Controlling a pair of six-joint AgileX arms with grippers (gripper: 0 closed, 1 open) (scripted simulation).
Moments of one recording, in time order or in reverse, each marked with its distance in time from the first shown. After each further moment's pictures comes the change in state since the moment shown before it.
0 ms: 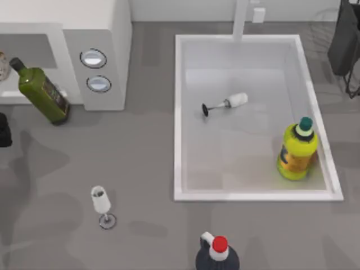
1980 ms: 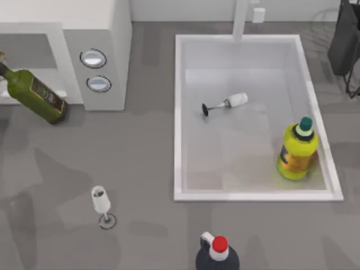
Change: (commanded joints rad) left arm 0.073 -0.451 -0.017 -0.398 -0.026 -0.042; right arm 0.000 0.000 0.000 0.000 0.000 0.000
